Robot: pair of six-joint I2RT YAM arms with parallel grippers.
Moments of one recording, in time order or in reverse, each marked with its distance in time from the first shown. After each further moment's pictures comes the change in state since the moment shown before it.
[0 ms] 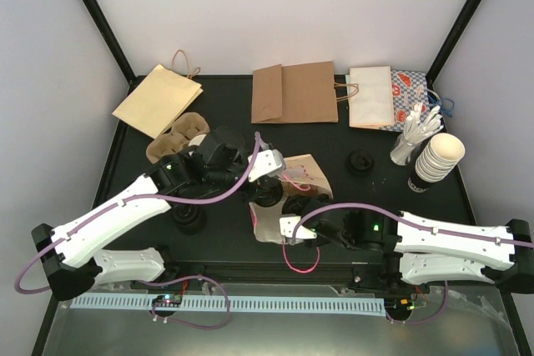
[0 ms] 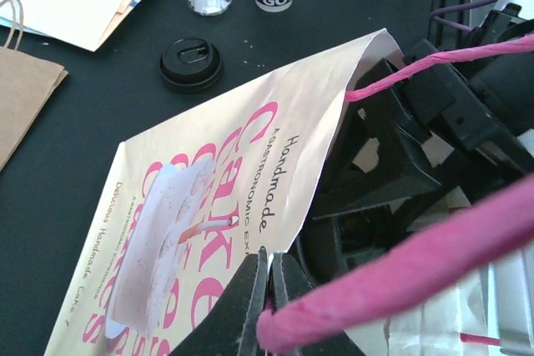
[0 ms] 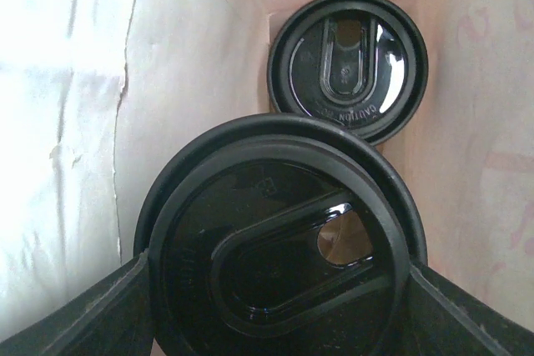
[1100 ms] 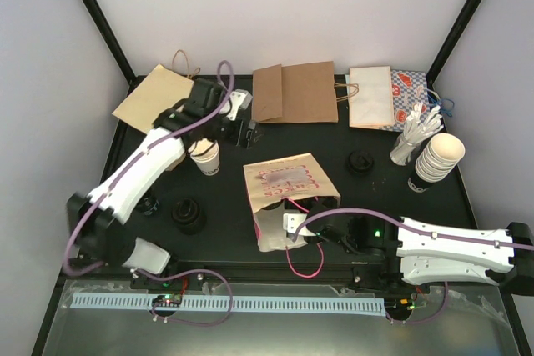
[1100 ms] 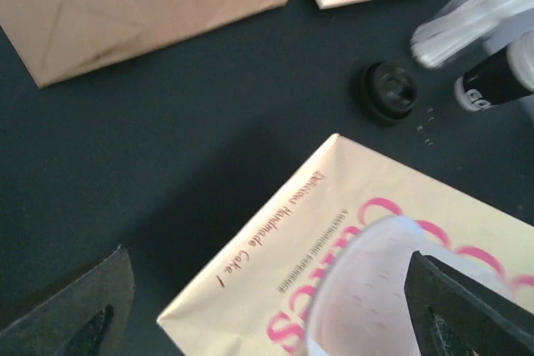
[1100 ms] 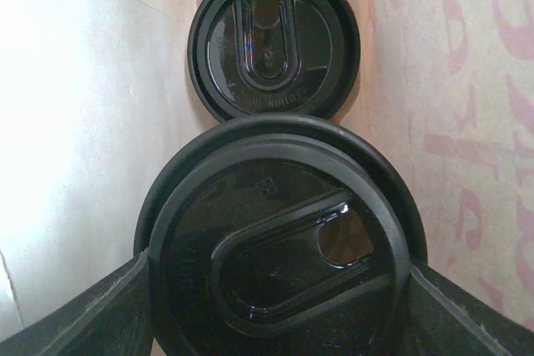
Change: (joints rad) left arm 0.447 0.207 0.140 0.005 0.076 -0.393; right arm 0.000 -0.056 -0.134 0.166 0.146 0.014
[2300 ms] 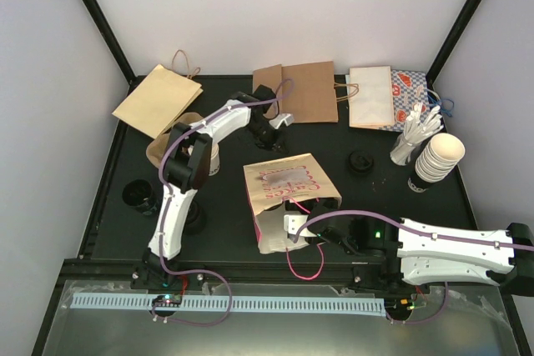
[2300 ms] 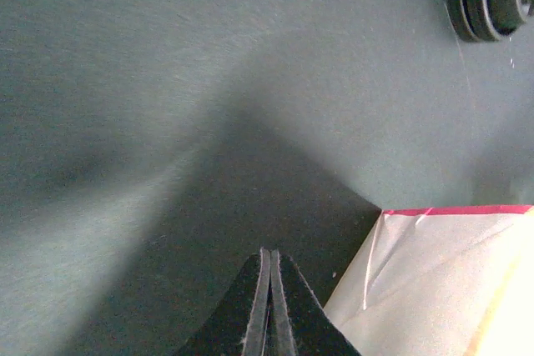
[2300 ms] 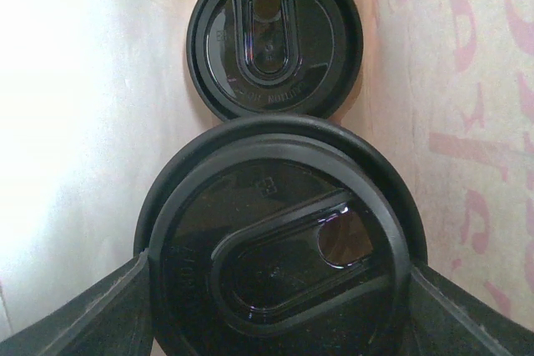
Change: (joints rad) left arm -0.030 0.949 0.558 -0.220 0.268 0.116; right arm 0.000 -0.010 -0.025 0.022 0.006 -0.020
